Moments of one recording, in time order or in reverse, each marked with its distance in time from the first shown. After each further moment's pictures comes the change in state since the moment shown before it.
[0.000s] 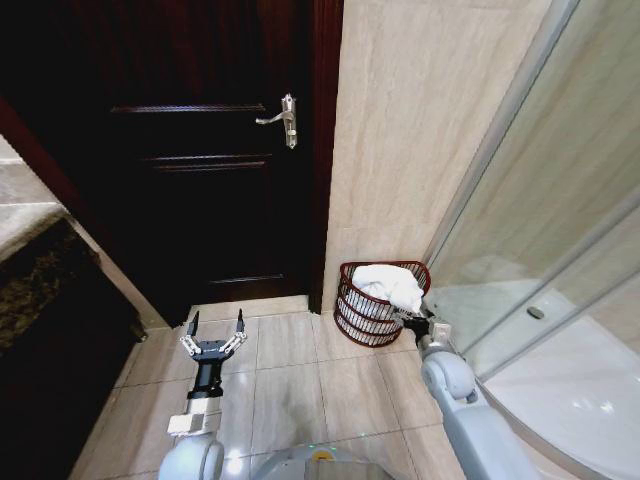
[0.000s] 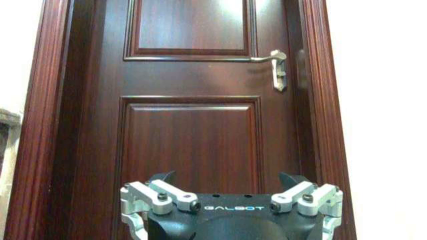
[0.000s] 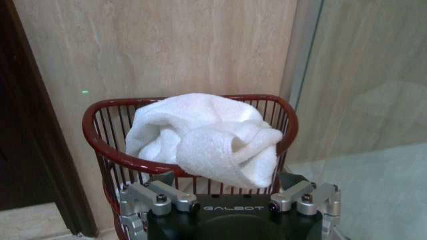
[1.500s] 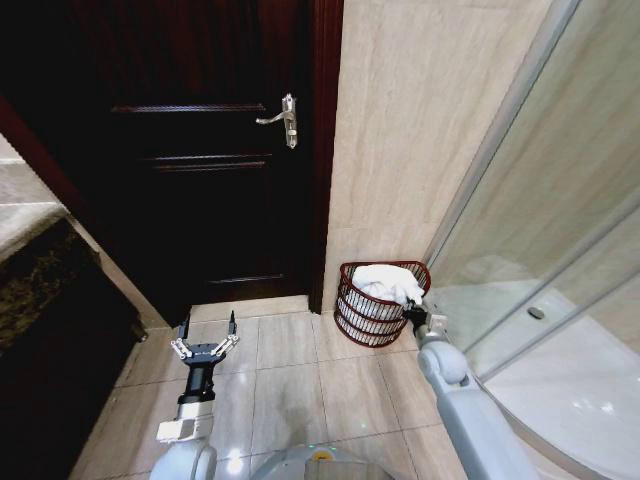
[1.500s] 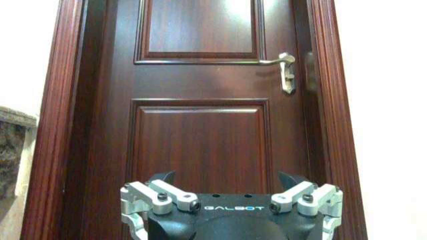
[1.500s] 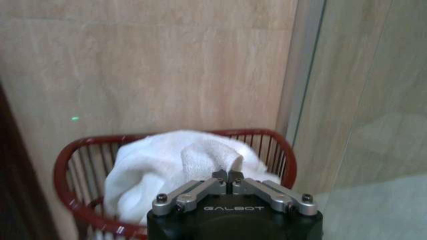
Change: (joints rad) left arm 0.018 0.008 -0.029 0.002 -0.034 -0.026 0.001; right arm 0.161 -0.039 -0.012 -0.116 0.022 0.041 -0.014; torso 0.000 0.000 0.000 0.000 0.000
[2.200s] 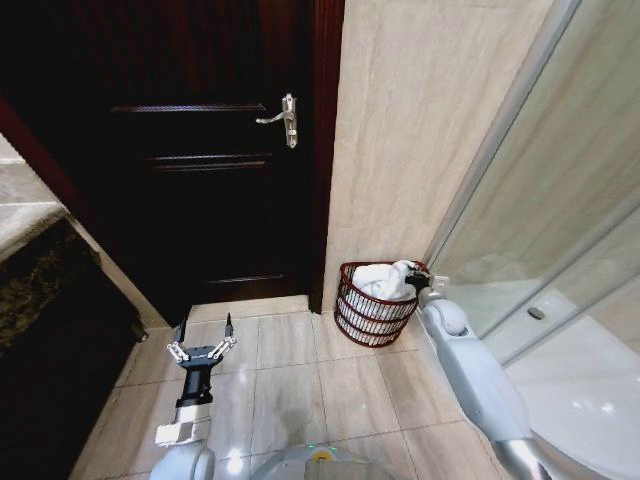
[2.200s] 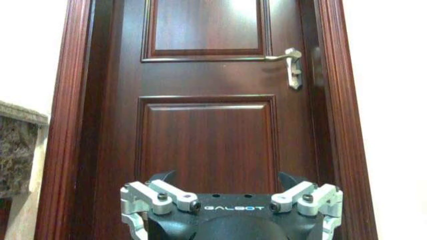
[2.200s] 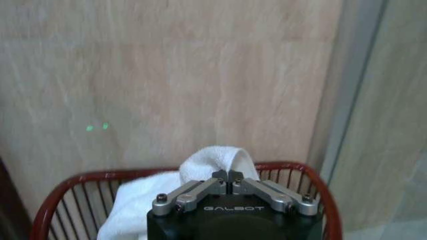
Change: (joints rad) left arm 0.000 -0.019 -0.017 0.018 0.006 -0.010 0.000; right arm 0.293 -0.036 -0.104 -0.262 0.064 -0.025 -0.115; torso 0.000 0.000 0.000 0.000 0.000
